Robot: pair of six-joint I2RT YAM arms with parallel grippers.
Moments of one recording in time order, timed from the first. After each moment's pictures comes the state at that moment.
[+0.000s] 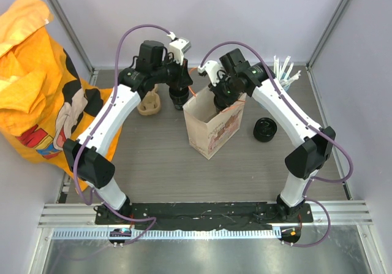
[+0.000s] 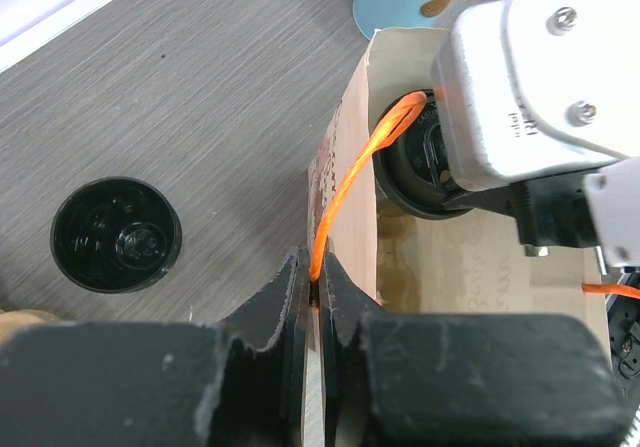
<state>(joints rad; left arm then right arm) -0.45 1.67 1.79 -0.62 0.41 0.00 0.56 1.77 1.91 -1.07 -0.14 -0.38</state>
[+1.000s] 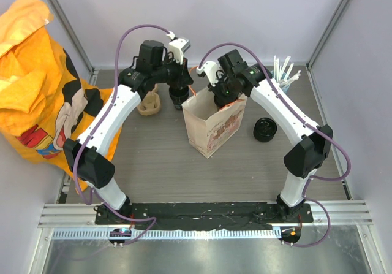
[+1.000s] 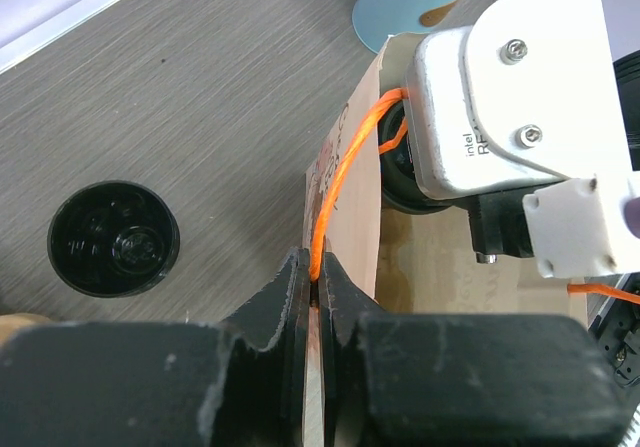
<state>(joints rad) -0.45 1.67 1.78 -0.59 0.41 -0.03 0.56 1.79 1.89 -1.04 -0.10 -0.42</state>
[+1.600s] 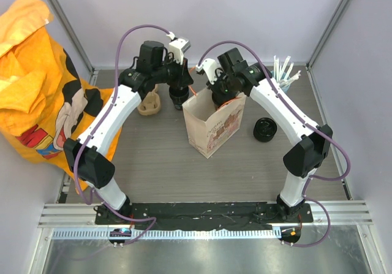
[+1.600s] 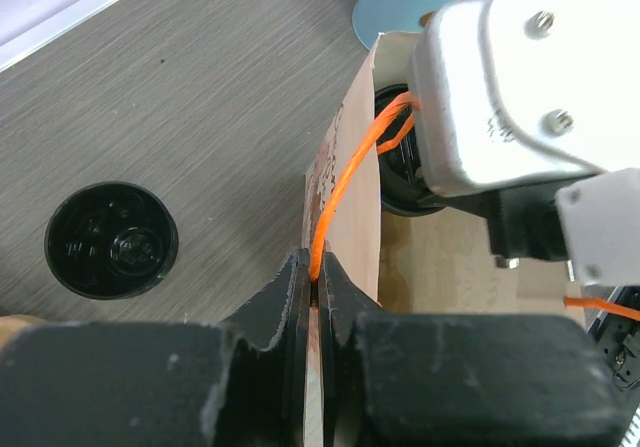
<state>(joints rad) -0.45 1.67 1.77 -0.58 0.41 -0.03 0.56 1.80 1.90 -1.01 -0.11 -0.41</state>
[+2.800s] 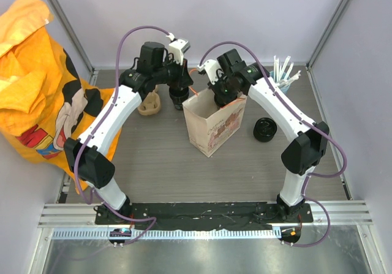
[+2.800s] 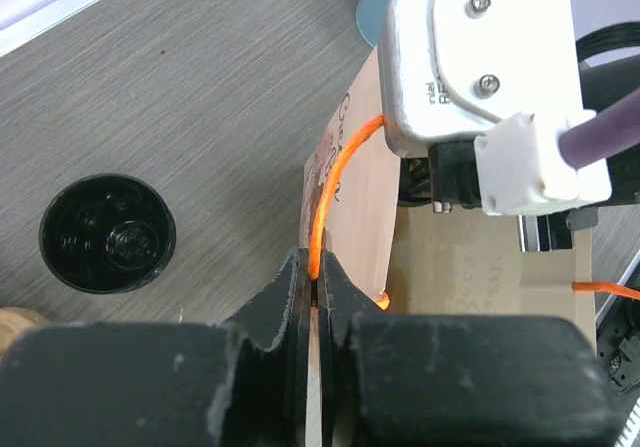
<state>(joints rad) -0.45 1.67 1.76 -0.57 0.40 -0.05 0.54 1.83 1.91 -1.01 -0.08 -0.37</state>
